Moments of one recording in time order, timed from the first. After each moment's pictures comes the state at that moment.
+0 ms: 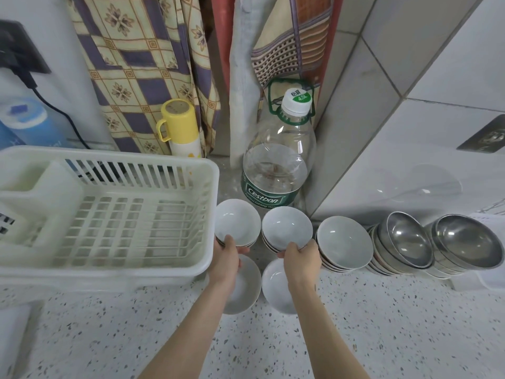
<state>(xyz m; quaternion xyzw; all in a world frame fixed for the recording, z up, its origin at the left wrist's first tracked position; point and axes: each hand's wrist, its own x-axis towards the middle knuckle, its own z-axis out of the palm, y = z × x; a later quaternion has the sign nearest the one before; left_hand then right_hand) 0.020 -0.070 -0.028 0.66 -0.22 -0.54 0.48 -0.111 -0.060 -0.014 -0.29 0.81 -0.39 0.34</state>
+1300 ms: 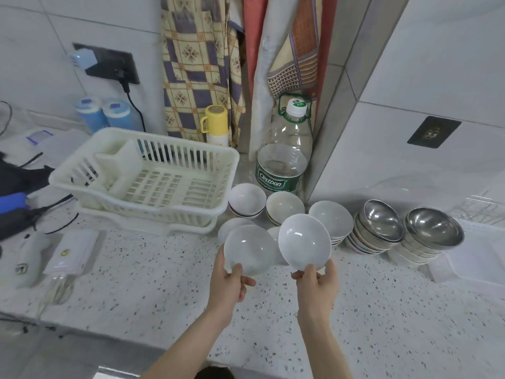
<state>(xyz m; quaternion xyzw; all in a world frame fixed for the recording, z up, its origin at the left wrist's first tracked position) 0.009 0.118 0.002 0.61 -0.27 -0.56 0.49 -0.139 0.113 0.033 -0.30 0.69 -0.54 0.38</state>
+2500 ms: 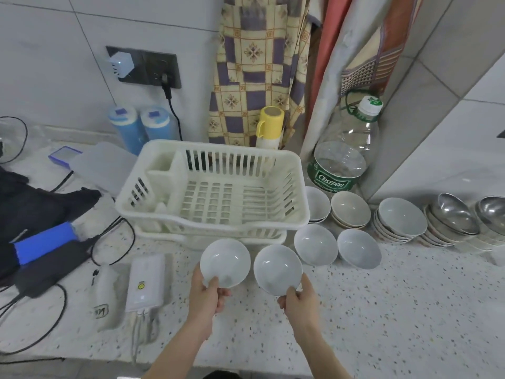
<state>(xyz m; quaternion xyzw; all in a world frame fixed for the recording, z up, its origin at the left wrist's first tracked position) 0.267 0.102 -0.053 0.66 -0.23 -0.57 0.42 0.072 0.115 -0.041 -0.35 0.74 -0.35 0.46</state>
